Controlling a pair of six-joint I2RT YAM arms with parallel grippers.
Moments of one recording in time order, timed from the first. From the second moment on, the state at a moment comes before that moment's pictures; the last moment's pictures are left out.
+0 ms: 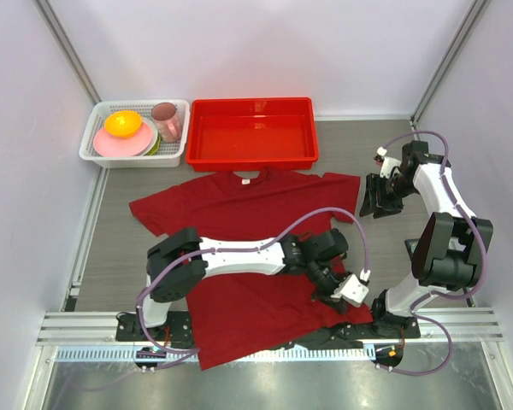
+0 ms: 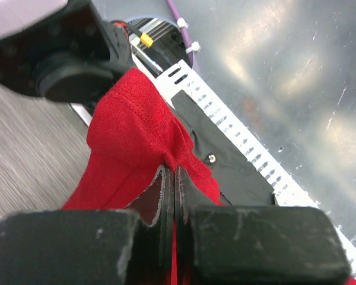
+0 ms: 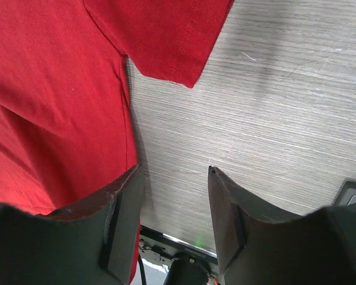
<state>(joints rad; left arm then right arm) -1.29 1.95 1.39 -0.25 0.84 0.57 -0.20 1.60 1.24 -1.01 -0.40 -0.18</state>
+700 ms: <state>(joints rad) -1.02 1.28 1.04 -0.71 0.61 0.72 -0.18 1.60 1.25 -1.01 -0.43 -0.28</state>
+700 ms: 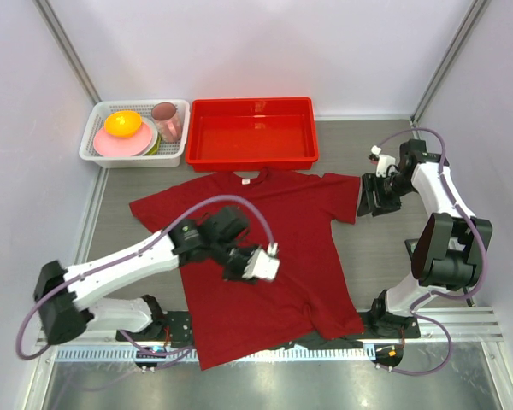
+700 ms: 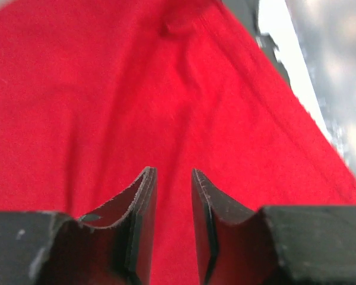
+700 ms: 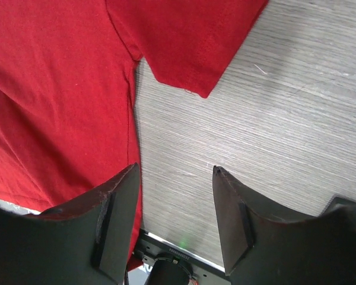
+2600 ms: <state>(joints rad) -1.22 1.33 0.65 -0.61 0.14 1.00 -0.08 1.61 1.22 -1.03 -0.34 -0.35</state>
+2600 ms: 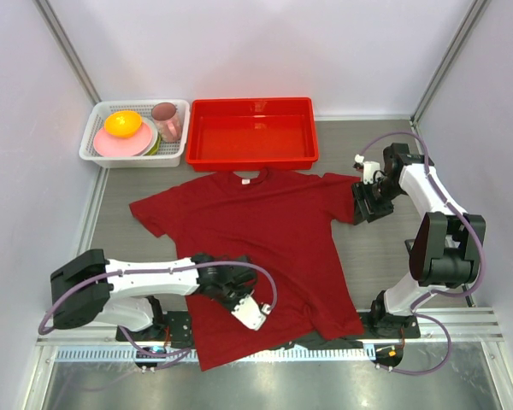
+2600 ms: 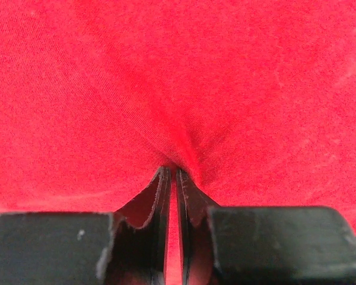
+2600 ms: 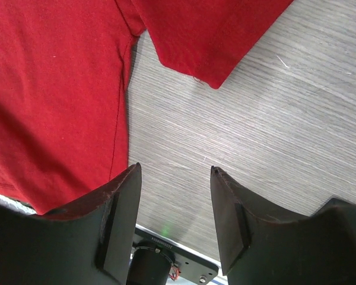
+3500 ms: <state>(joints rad) -1.25 1.49 0.83 -0.62 0.23 0.83 -0.03 1.64 1.22 -1.04 -0.38 -0.38</state>
